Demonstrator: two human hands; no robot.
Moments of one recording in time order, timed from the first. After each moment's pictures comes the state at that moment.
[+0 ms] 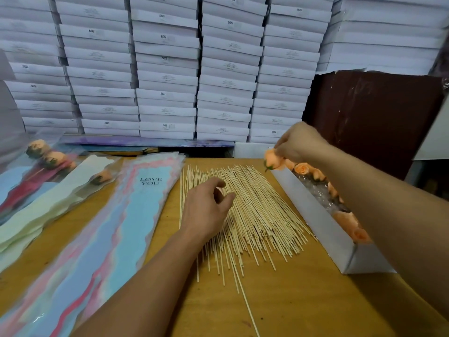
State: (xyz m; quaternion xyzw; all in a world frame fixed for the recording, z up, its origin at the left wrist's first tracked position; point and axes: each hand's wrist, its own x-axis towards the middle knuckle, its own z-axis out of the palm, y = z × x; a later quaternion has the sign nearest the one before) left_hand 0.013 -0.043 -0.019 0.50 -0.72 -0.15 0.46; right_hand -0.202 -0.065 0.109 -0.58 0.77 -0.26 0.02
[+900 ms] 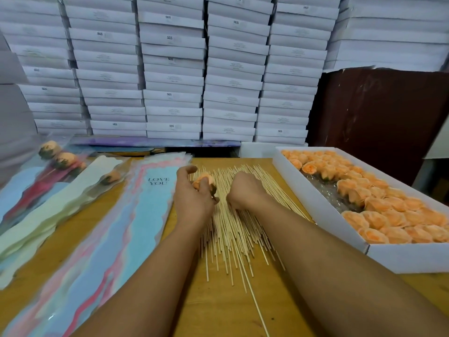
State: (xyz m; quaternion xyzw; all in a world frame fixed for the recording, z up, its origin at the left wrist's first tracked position) left_hand 0.026 -0.062 -0.018 0.49 -0.49 -0.33 0.64; right_hand -0.090 -0.085 0.008 -0.62 0.76 -0.17 0.07
